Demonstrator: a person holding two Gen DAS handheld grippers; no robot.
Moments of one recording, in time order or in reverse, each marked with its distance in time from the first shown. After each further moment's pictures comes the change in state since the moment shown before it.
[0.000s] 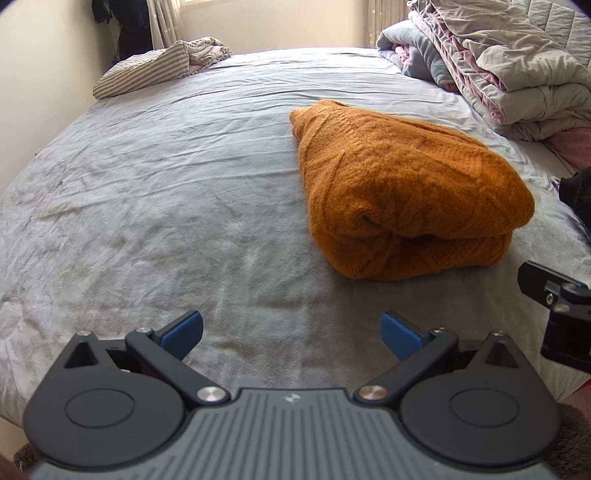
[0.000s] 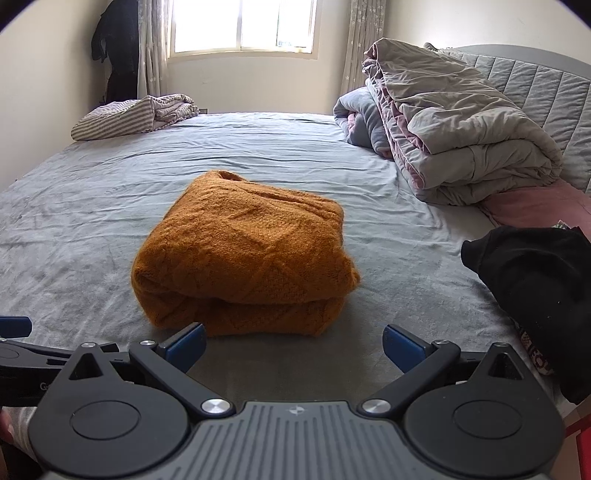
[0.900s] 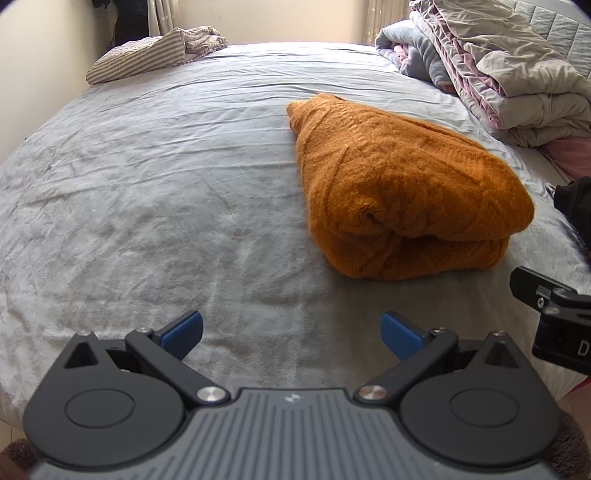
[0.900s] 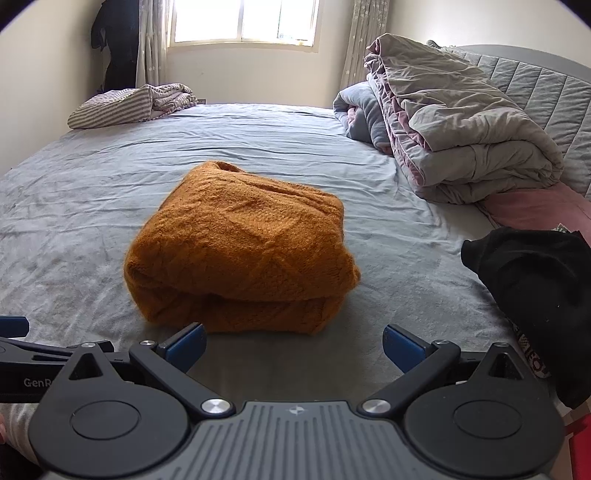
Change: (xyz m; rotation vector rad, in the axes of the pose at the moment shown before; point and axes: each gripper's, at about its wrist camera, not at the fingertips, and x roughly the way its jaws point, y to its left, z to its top) left arm 0.009 0.011 0.001 -0.035 0.022 -0.051; right arm 0.009 0.005 0.003 -0.019 0.024 -0.015
